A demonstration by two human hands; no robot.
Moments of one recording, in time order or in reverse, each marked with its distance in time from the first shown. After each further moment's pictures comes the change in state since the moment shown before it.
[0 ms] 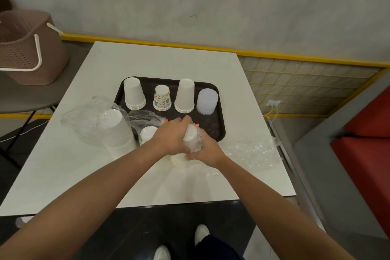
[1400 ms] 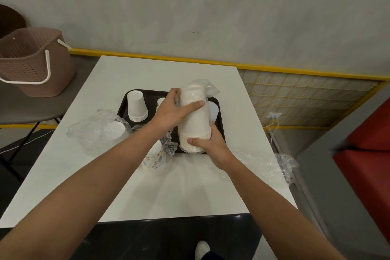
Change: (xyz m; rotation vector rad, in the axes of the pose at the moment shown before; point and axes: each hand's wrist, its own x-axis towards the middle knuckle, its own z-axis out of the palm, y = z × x) left_hand 0.015 0.010 -0.066 -1.085 0.357 -0.133; right_hand 0.006 -0.034 -0.023 0.544 0.067 -0.156
